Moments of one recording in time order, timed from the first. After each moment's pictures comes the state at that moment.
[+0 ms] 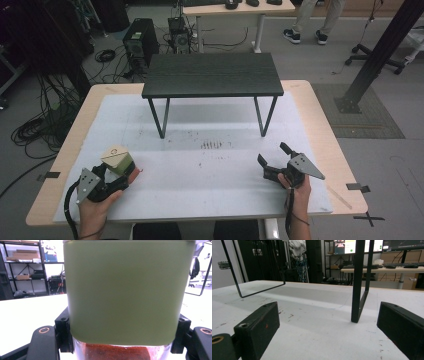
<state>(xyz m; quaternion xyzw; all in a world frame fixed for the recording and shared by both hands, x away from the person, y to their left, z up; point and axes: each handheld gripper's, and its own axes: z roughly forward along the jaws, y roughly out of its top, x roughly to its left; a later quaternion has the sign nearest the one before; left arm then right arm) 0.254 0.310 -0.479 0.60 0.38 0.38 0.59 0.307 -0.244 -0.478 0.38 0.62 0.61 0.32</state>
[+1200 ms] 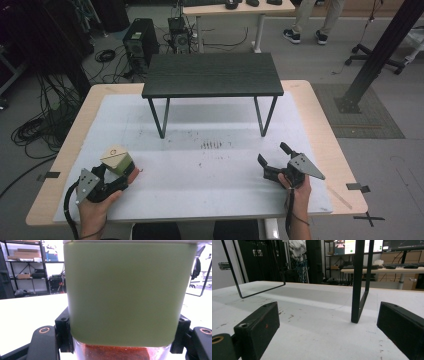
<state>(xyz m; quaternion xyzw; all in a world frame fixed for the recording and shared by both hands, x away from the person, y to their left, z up) 0.252 0.310 -0.477 0.60 0.39 0.38 0.59 0.307 -0.245 -0.478 0.38 0.62 0.61 0.32</state>
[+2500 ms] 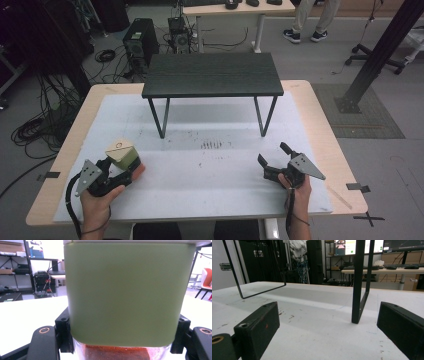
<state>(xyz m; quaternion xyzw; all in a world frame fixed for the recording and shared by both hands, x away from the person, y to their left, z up) 0.258 0.289 -0.438 0.61 0.38 0.33 0.61 0.307 -0.245 -0.478 0.38 0.61 0.61 0.32</state>
